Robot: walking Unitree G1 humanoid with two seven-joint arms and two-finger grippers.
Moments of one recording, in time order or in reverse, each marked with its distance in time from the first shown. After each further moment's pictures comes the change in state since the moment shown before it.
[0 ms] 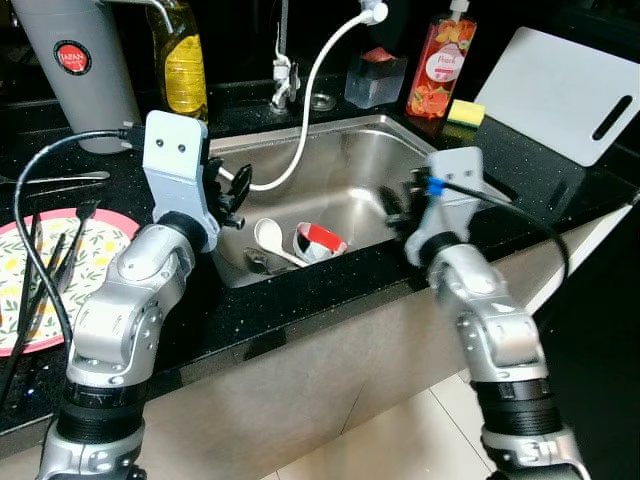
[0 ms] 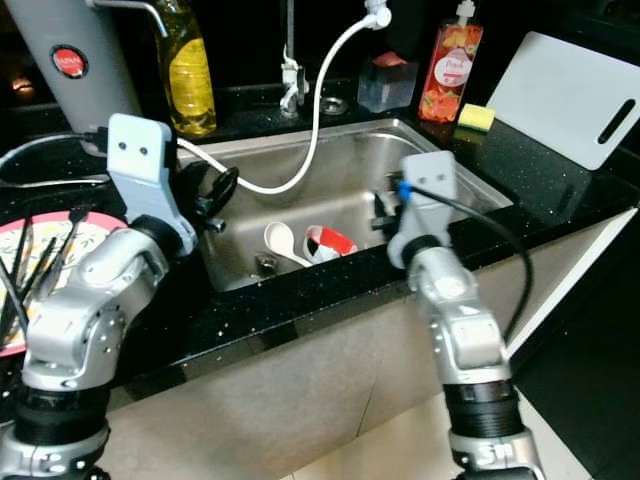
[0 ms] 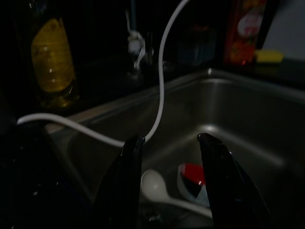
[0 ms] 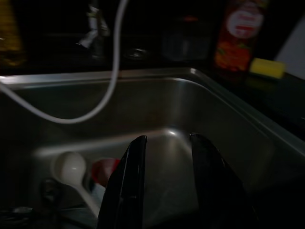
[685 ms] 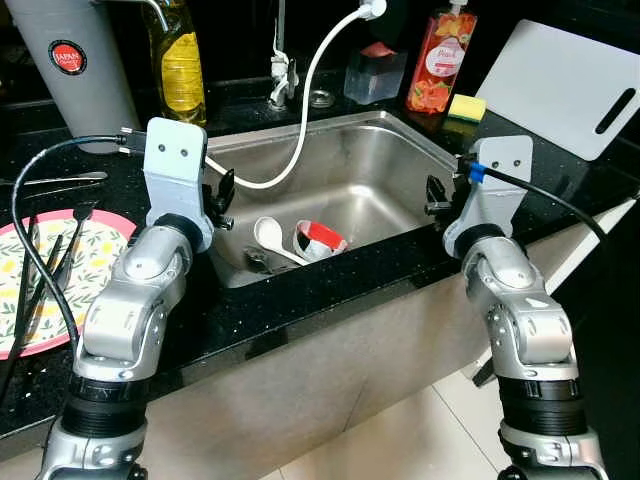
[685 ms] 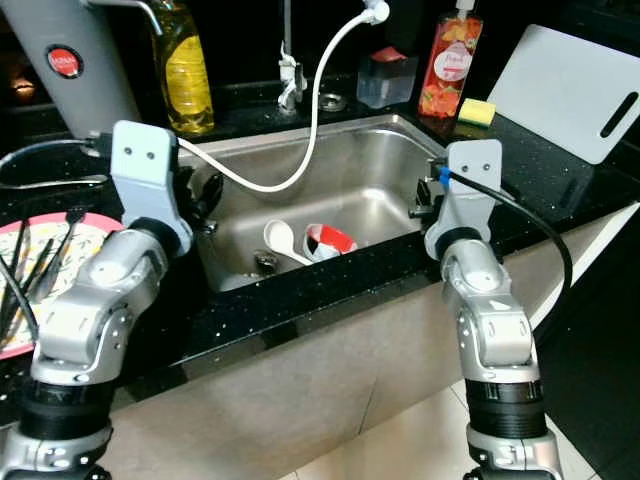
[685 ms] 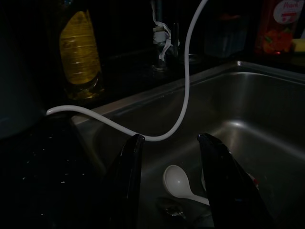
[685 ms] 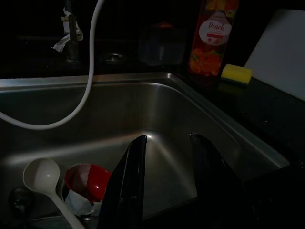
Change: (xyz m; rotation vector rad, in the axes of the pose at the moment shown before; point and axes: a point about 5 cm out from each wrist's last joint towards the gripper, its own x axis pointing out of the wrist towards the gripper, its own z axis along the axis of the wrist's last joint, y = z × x) left arm 0.004 0.007 -0.005 0.031 0.004 0.100; right arm -0.004 -0.015 0.014 -0.053 -0.028 -0.082
